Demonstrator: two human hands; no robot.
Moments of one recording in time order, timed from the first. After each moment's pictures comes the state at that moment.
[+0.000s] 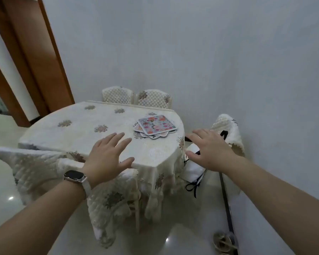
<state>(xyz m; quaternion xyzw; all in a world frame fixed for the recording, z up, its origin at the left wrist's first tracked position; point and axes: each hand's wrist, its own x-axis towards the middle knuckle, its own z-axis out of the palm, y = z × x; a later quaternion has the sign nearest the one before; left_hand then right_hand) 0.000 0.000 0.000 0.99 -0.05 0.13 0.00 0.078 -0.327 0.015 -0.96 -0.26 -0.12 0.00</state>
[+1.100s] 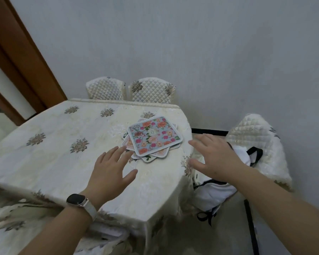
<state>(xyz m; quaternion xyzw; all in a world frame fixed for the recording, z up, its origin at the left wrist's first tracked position) 0.361 -0.007 -0.075 1.00 -0.01 0.07 0.03 0.443 -0.325 -0.054 -0.95 -0.28 -0.08 0.07</state>
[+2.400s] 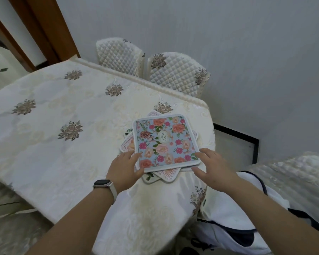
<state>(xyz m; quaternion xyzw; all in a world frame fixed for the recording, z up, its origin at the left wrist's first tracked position) 0.595 0.038 -0.220 0.98 0.12 -0.06 0.12 0.710 -0.261 -0.170 -0.94 -0.30 0.14 0.11</state>
